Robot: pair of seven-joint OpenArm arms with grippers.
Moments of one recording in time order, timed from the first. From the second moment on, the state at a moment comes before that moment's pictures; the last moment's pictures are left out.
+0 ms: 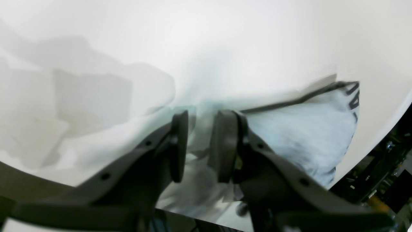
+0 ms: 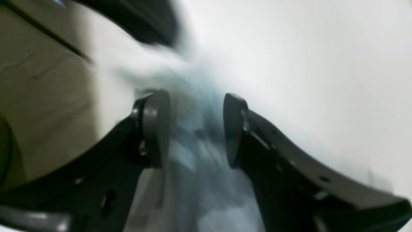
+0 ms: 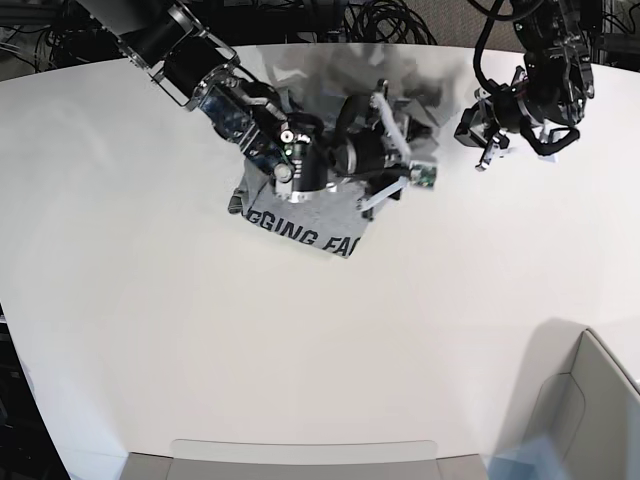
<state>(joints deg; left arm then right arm) 19.3 -12.7 -19.8 111.1 -52.2 43.5 73.4 15.1 4.4 -47.3 98.2 29.9 34.7 -61.5</state>
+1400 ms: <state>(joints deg) -1.0 -12.7 15.9 90.9 -54.9 43.1 74.3 10.2 23.1 -31.8 93.2 28.2 37.5 -61.9</state>
